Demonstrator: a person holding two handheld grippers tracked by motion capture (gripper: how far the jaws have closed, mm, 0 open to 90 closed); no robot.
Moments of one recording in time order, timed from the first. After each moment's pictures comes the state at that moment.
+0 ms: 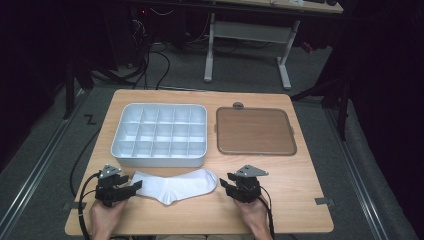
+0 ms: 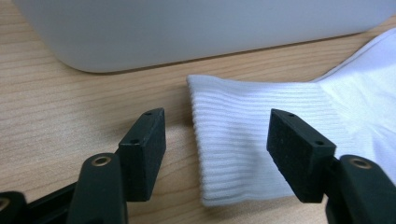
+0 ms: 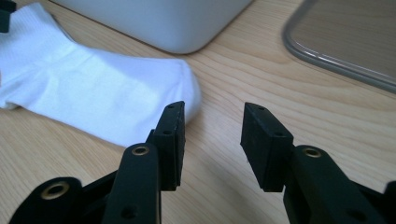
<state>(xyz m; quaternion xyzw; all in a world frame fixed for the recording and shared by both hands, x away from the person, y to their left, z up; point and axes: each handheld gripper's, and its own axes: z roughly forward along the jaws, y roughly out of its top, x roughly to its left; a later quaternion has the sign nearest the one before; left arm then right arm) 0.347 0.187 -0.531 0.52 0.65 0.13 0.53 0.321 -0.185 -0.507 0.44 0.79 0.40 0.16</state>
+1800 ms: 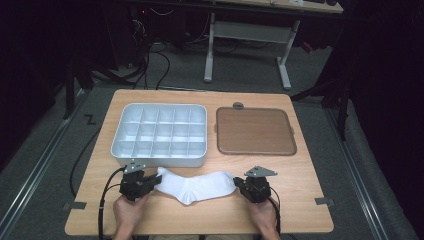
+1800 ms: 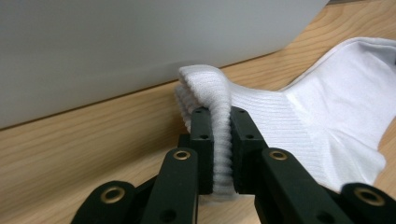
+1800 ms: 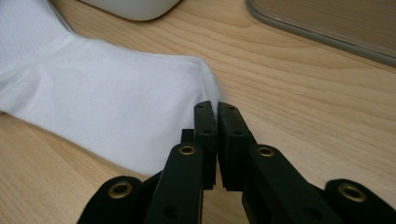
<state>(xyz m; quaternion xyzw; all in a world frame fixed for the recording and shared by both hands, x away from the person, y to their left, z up) 0.351 0.121 -0.518 0.55 0.61 0.07 0.57 0.320 -0.221 -0.515 0.47 0.79 0.36 0.16</state>
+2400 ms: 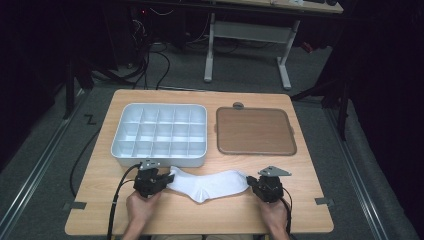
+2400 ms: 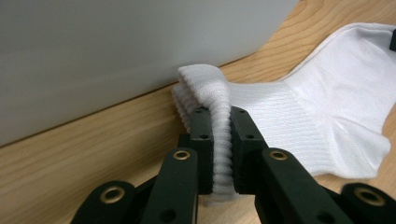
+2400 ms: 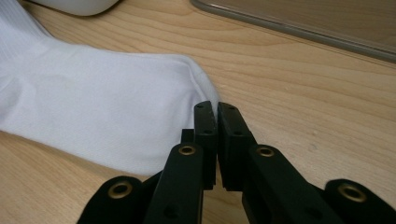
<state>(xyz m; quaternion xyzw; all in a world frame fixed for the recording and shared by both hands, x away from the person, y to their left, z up) 0.359 0.088 -0.523 0.57 0.60 0.05 0.56 0.318 -0.254 -0.517 0.51 0.77 0.35 0.18</state>
